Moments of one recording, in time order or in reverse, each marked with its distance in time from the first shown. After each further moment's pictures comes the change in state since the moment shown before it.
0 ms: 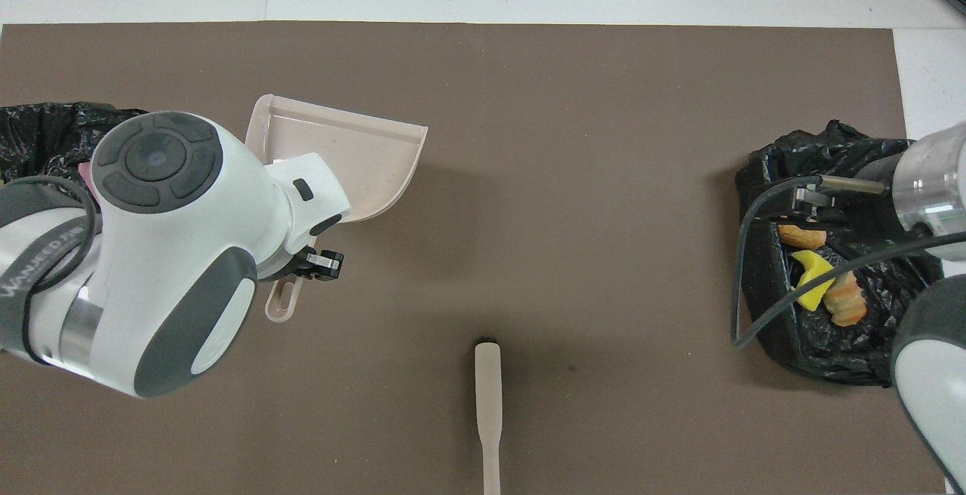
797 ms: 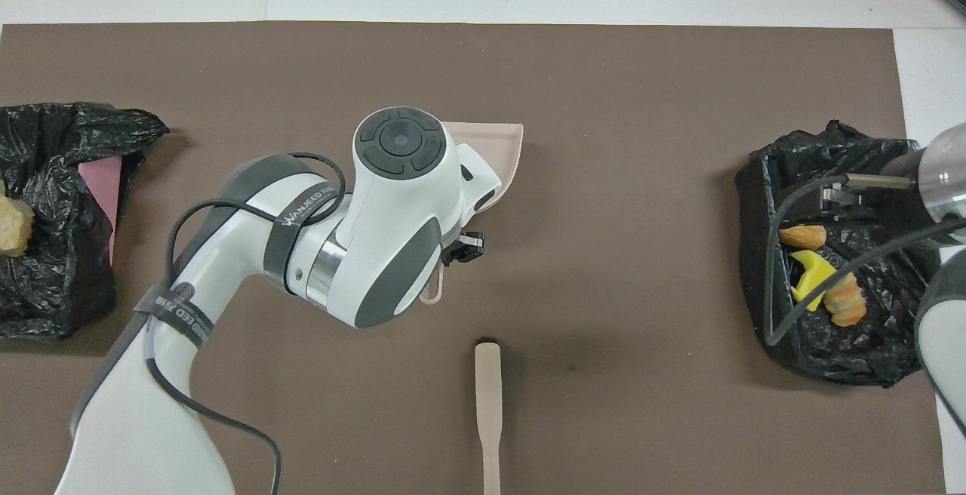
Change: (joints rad) left arm -0.083 0.226 0.001 0.144 -0.102 0.063 -0.089; right arm -0.034 0.002 -0.001 0.003 0.001 0.002 -0.018
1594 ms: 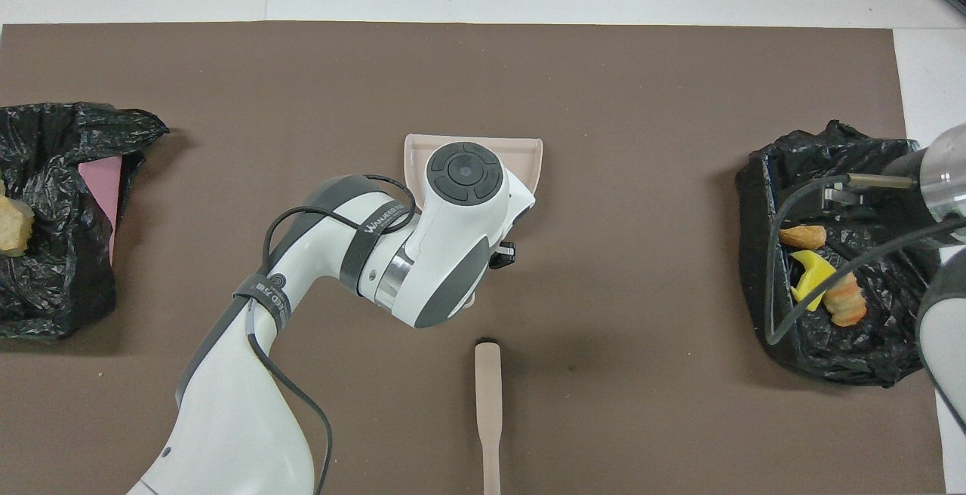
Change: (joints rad) left arm -0.046 0.089 0.033 0.025 0.000 0.120 -0.085; right arm 0.000 0.000 0.000 -0.002 0.000 0.000 0.000
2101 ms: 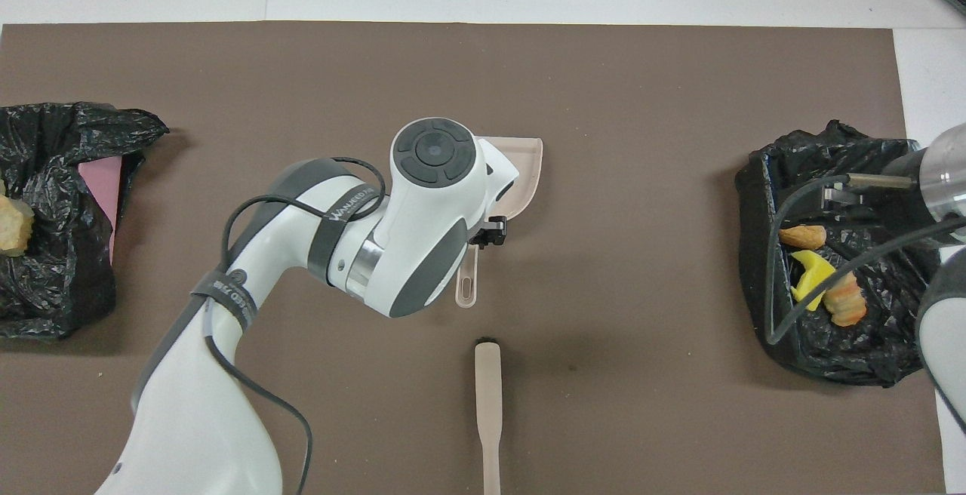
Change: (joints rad) left arm 0.196 -0.091 0.041 0.007 0.001 0.002 0.009; right arm 0.000 0.000 0.000 0.000 0.000 0.000 0.000
